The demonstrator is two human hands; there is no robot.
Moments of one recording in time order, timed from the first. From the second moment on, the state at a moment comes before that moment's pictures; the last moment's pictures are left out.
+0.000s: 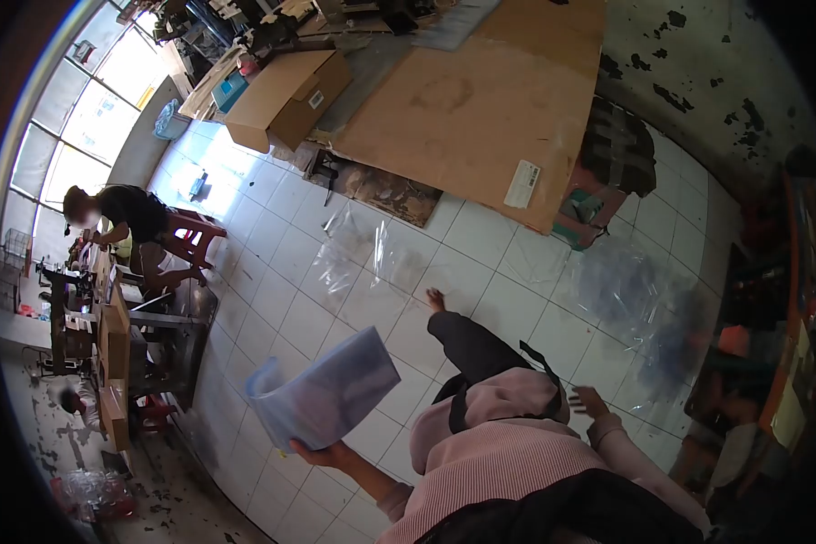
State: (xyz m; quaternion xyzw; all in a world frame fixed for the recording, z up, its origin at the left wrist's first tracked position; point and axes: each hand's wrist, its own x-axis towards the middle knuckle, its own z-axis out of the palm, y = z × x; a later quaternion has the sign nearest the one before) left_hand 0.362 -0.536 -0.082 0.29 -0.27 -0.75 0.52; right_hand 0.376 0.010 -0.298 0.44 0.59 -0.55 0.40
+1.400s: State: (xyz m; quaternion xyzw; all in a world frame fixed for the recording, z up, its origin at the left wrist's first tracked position) left_hand 0.214 -0.504 -0.113 0.29 -0.14 -0.86 0.39; right_hand 0.109 0.031 -0.331 0.05 0.94 -0.28 0.19
